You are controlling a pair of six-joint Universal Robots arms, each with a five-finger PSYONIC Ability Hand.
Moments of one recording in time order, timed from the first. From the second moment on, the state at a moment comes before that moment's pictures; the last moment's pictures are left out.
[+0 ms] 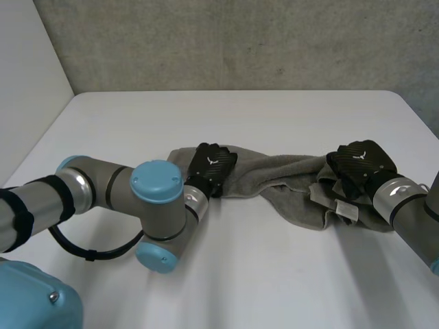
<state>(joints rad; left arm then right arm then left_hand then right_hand) 4.04 -2.51 -1.11 3.51 -1.56 3.44 1.76 -1.23 1.71 -0.17 1.33 2.59 0.67 0.67 0.66 0.66 0.49 1.32 1.31 1.34 1.33 1.15</state>
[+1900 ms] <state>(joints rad) 4.34 -1.92 -1.54 3.34 -1.56 3.50 1.66 -1.19 1.24 0.50 1.09 2.45 1.17 1.22 1.22 1.22 1.02 1.33 1.31 1.34 1.33 1.16</state>
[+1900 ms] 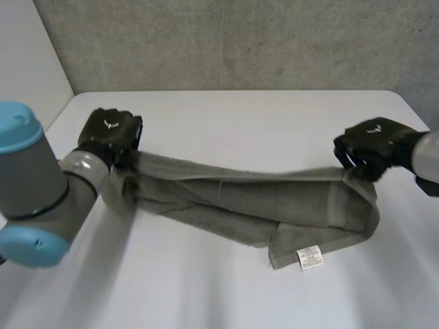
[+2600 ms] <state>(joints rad) 4.45 -1.93 -1.60 3.67 -1.54 3.40 1.80 -1.31 1.37 0.06 1.14 2.55 1.17 1.22 1.22 1.22 1.03 1.33 1.34 1.34 1.33 1.18</state>
